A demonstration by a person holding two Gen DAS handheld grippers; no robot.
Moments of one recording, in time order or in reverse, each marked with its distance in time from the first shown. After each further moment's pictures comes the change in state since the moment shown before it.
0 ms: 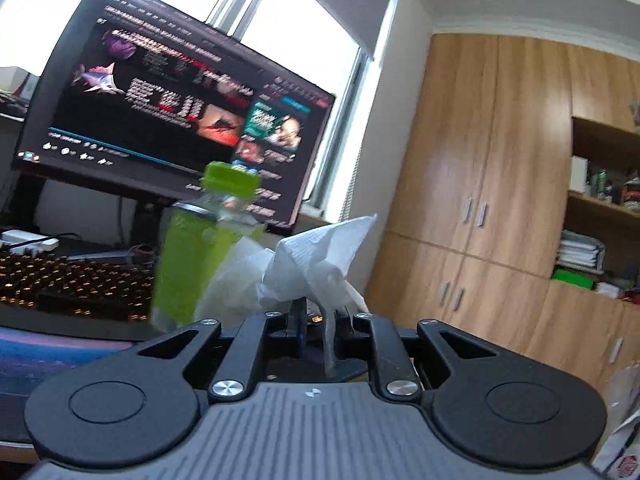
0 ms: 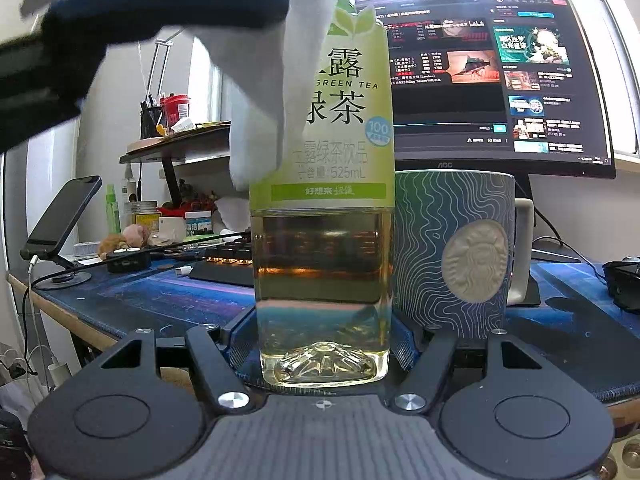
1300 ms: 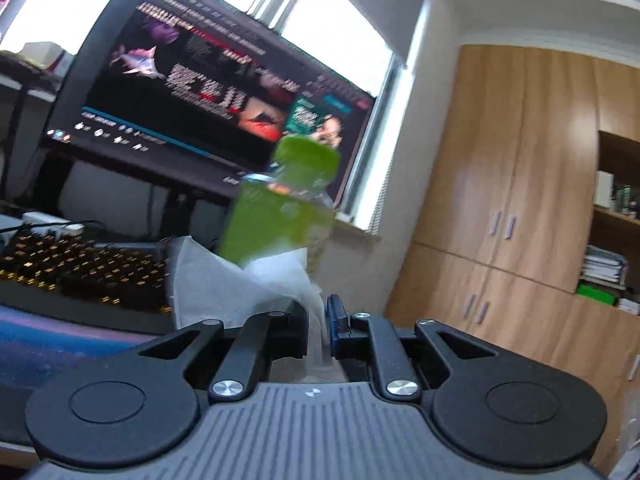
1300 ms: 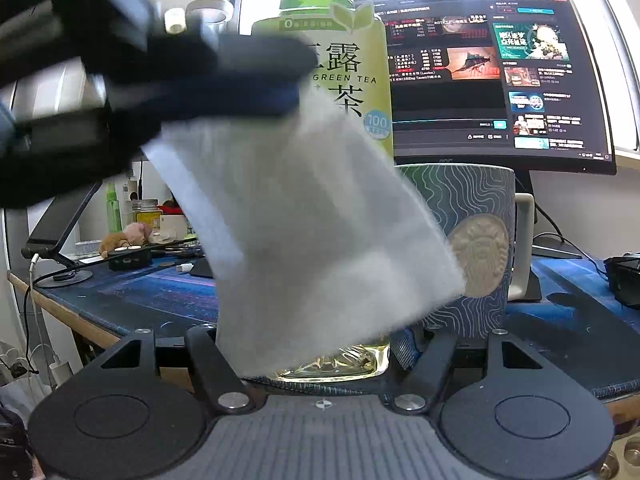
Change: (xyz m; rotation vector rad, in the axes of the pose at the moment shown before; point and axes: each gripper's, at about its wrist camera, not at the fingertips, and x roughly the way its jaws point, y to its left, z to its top) left arm 0.020 0.050 -0.020 -0.060 -0.010 0.105; right arm 0.001 0.000 -0.002 0.002 0.008 0.005
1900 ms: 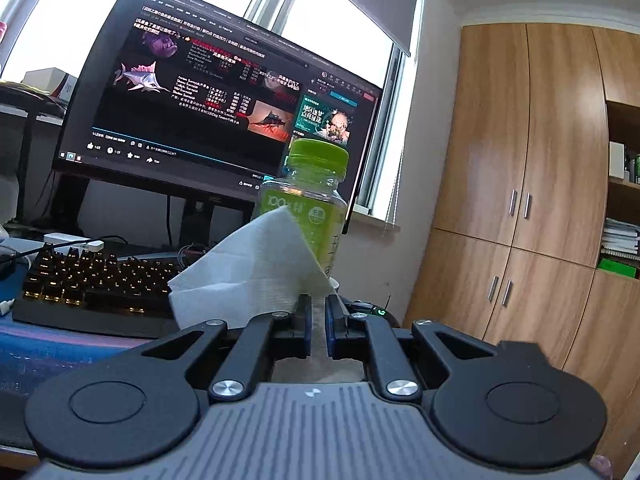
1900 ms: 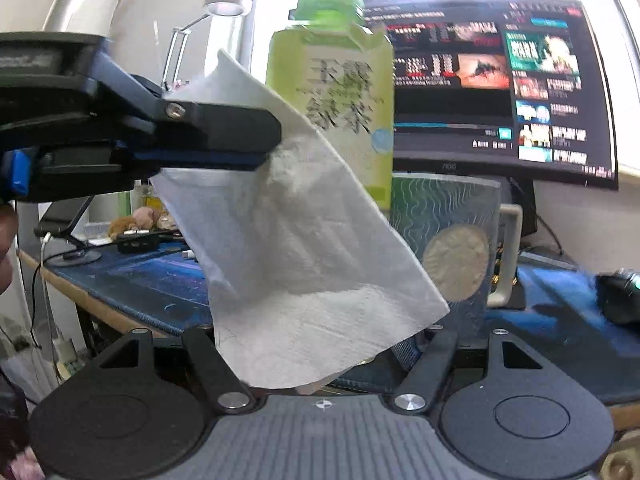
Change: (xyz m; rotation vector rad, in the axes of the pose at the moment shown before) left arm -0.008 -0.008 0.001 0.089 0.005 0.061; right arm -0.021 -0.005 0.004 -0.088 0.019 0.016
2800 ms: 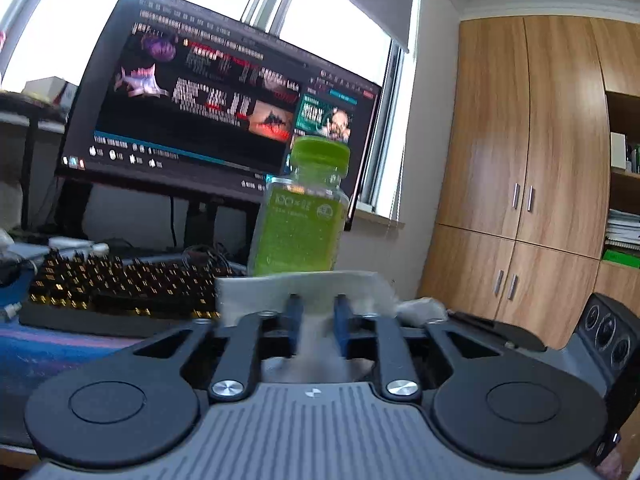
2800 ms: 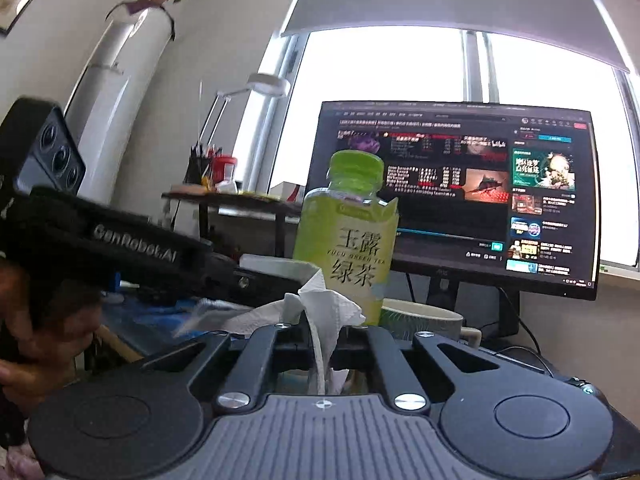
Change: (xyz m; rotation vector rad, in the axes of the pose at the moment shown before) left arm -0.006 -0.004 0.000 0.034 -0.014 0.022; right arm -0.060 0.006 0.021 -0.121 -0.250 -0.004
